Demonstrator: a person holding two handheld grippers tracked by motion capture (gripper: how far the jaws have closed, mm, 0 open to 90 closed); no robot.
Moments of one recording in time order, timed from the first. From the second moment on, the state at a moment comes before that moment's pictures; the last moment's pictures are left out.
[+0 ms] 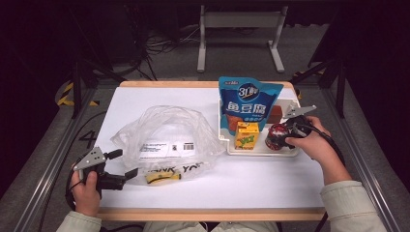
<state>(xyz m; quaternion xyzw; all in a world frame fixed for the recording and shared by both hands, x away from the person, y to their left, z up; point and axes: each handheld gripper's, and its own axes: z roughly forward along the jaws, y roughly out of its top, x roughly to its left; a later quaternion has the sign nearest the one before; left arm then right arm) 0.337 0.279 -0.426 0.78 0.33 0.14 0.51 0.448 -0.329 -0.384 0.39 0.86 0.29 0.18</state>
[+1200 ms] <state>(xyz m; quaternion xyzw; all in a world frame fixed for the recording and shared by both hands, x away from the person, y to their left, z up) 0.334 0.281 -0.426 0.78 0.34 0.14 0.52 0.454 -0.317 -0.377 0.27 0.90 0.30 0.17</state>
